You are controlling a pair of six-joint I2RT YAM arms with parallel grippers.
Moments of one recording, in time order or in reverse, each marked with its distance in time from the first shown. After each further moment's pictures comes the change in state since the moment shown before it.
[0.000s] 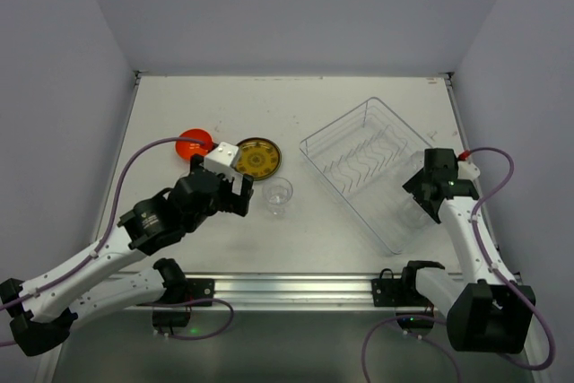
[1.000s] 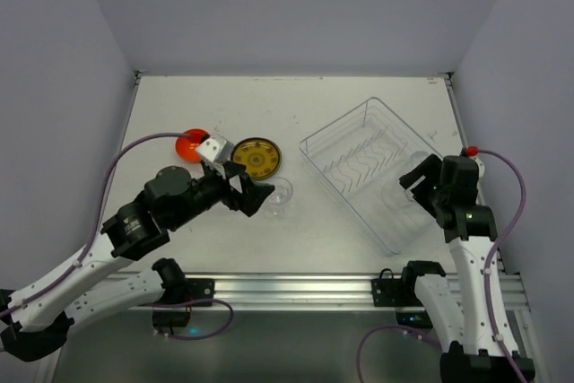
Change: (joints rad) left arm 0.000 -0.051 0.059 0.150 0.266 -0.027; right arm 0.002 -0.281 0.031 -0.039 -0.264 -0.069
